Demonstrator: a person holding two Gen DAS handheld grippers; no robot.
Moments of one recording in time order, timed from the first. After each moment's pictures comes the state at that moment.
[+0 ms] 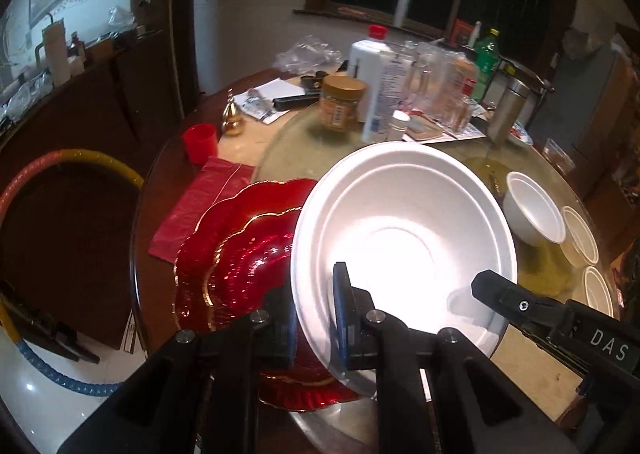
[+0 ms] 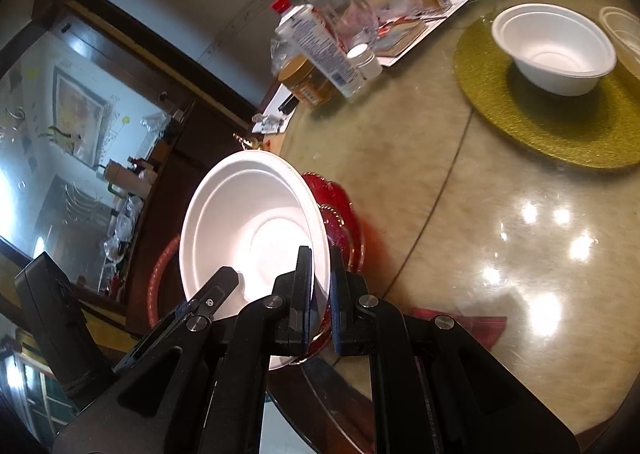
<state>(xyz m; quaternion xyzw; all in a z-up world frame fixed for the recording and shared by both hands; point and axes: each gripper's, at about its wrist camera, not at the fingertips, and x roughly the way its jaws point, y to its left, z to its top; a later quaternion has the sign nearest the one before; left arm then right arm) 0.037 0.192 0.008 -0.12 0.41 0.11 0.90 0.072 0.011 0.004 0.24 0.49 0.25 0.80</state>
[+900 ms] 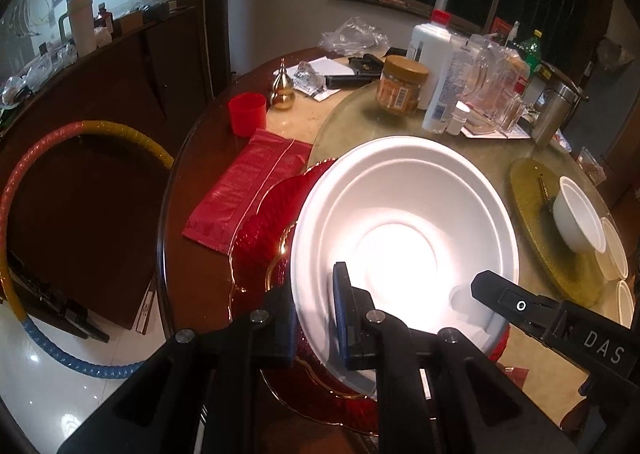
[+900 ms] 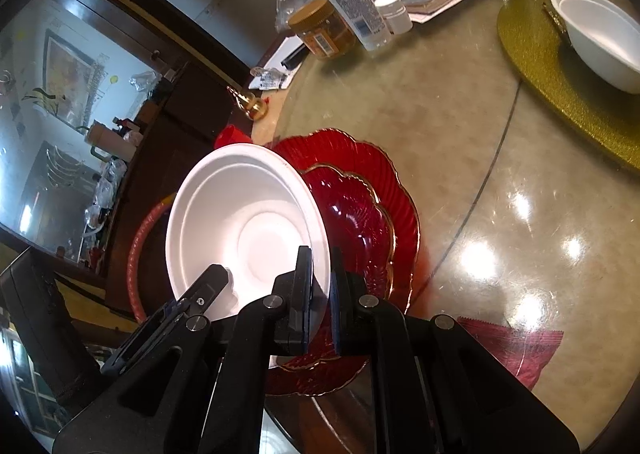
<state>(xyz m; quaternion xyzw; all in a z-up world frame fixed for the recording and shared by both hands) 0.035 0.234 -0.026 -0.14 0.43 0.16 0.88 0.092 0.066 -0.032 0.19 0.53 0.26 0.78</state>
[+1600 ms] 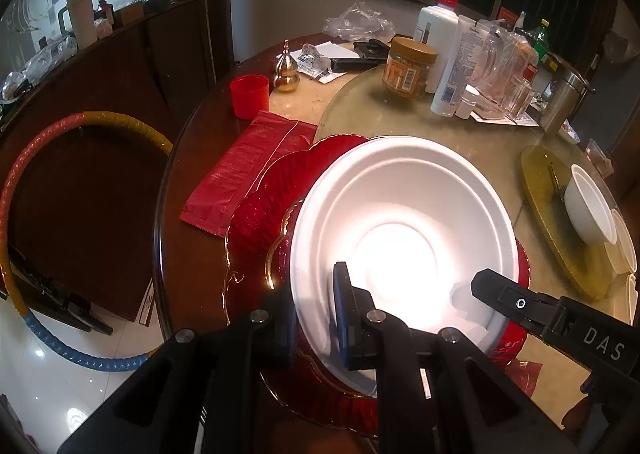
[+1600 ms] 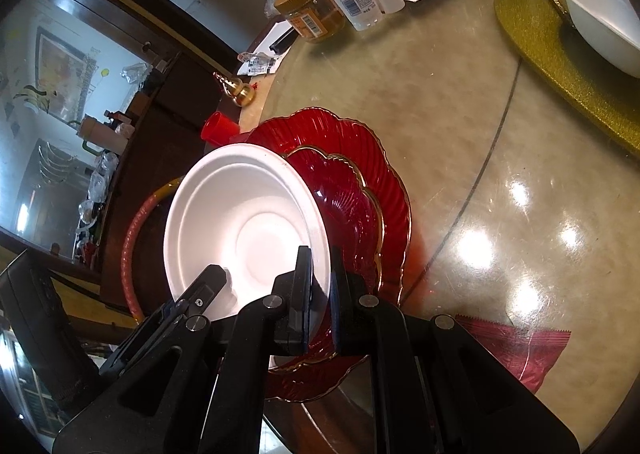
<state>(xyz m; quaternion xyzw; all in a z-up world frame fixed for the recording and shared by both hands) 0.037 0.235 -0.039 -0.14 0.45 0.16 0.87 0.097 0.071 -0.048 0.18 0.55 0.26 0.77</state>
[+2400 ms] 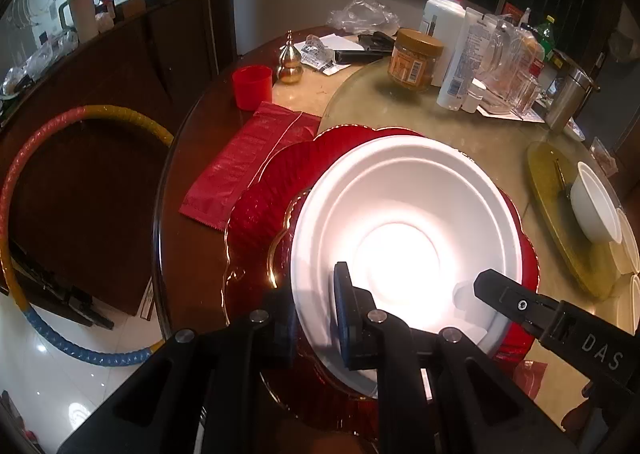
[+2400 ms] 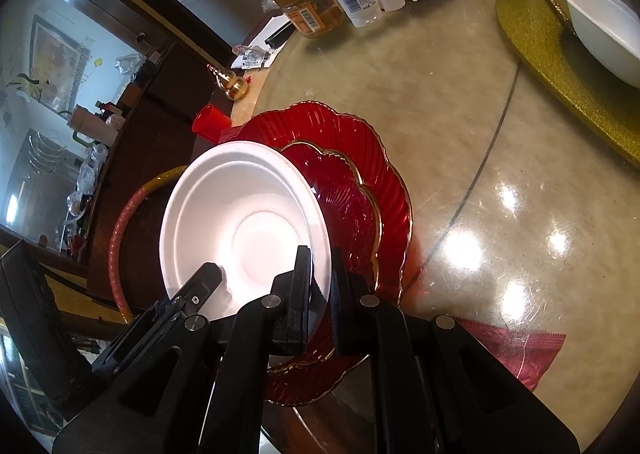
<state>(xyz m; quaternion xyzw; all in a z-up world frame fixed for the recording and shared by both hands) 0.042 0.238 -0.045 -0.14 0.46 0.17 0.86 0.100 0.076 -0.050 0.16 0.55 0.25 0.78</state>
